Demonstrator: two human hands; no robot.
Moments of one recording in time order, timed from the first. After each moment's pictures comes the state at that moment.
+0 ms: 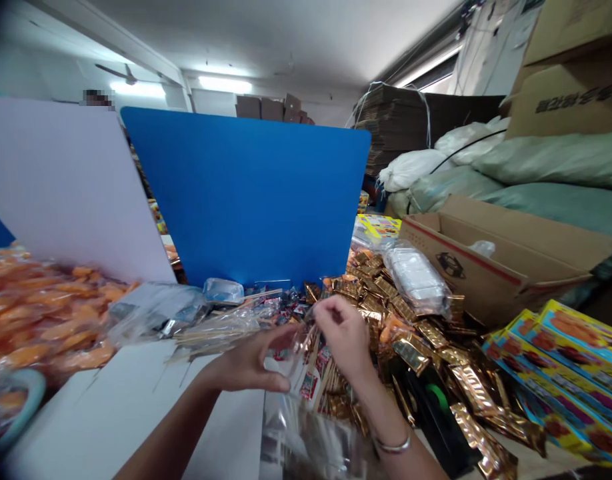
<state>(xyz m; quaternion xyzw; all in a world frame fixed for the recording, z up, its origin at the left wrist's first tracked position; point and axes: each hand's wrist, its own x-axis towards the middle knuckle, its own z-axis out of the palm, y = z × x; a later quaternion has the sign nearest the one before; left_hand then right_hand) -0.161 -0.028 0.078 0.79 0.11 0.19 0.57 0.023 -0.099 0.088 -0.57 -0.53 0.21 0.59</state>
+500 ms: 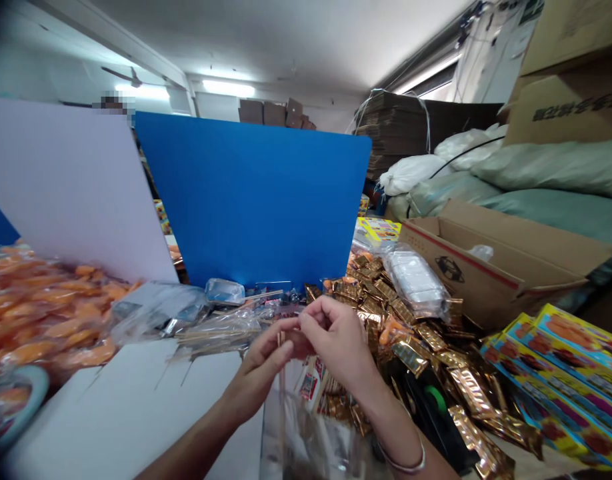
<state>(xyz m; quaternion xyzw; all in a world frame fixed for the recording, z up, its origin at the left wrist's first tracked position) -0.136 -0.083 0.084 0.60 0.15 0.40 0.68 0.014 -0.116 0.125 -0.58 -0.57 0.26 0.52</state>
